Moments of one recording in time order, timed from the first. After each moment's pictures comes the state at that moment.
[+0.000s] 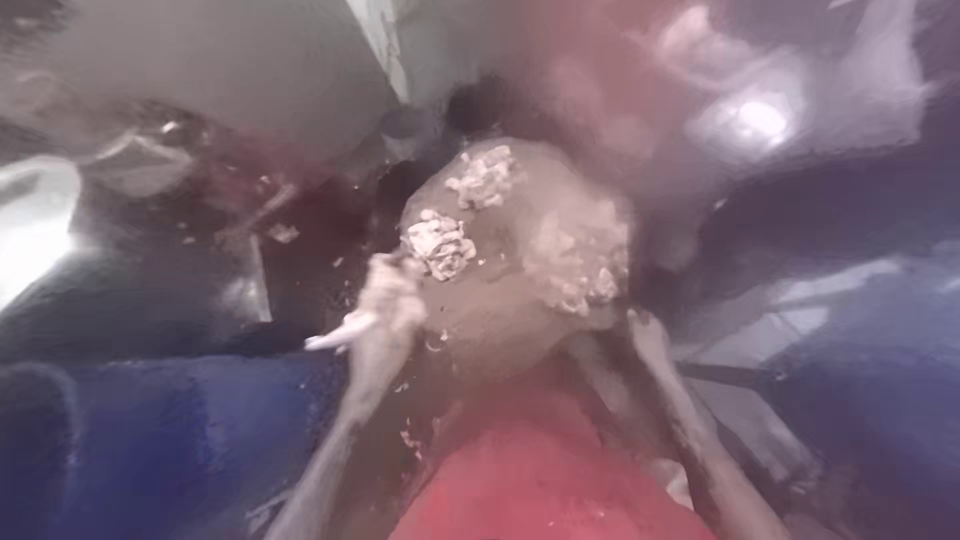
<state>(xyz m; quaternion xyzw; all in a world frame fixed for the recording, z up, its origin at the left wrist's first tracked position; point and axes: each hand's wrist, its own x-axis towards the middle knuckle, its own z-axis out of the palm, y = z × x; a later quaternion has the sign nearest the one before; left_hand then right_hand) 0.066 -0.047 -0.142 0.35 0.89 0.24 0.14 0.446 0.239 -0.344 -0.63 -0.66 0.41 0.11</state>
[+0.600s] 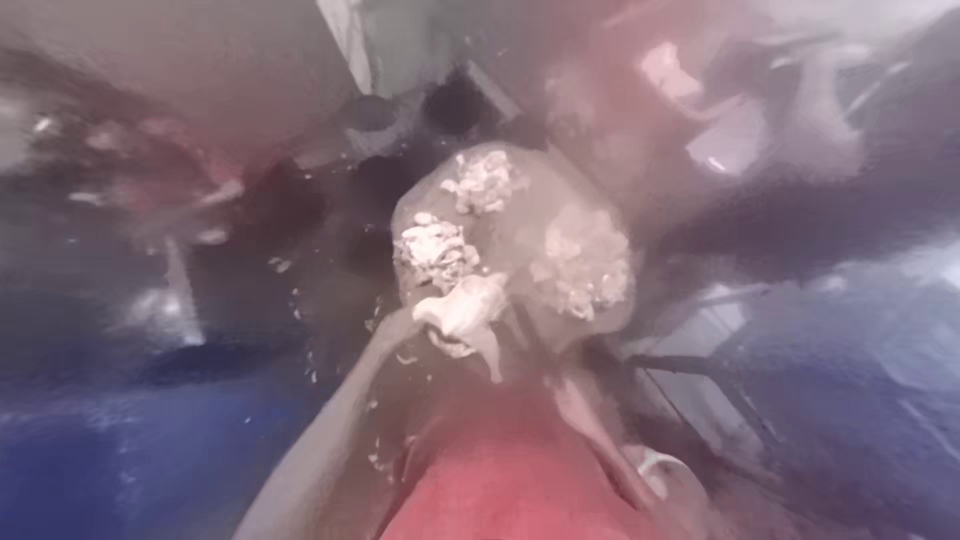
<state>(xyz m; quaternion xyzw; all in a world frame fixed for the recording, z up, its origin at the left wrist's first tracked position) -0.079 -0.034 -0.296 0.38 0.82 0.06 0.42 0.344 0.044 -0.323 -0.53 -0.67 0.52 -0.05</state>
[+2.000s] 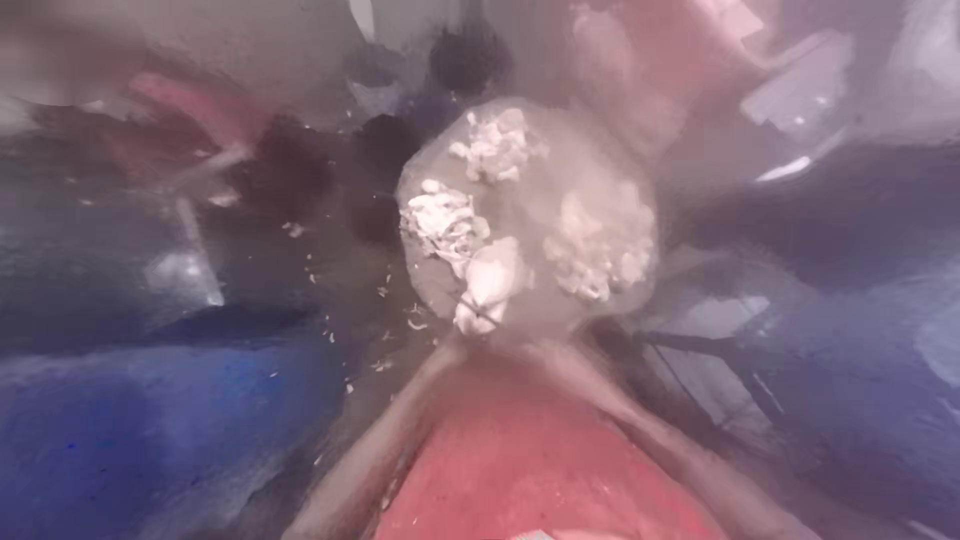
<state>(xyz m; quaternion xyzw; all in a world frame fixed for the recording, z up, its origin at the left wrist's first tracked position) 0.049 -0.071 -0.303 0.29 0.74 0.26 0.54 0.274 0.073 -0.225 -0.29 -0.81 0.49 -0.13</state>
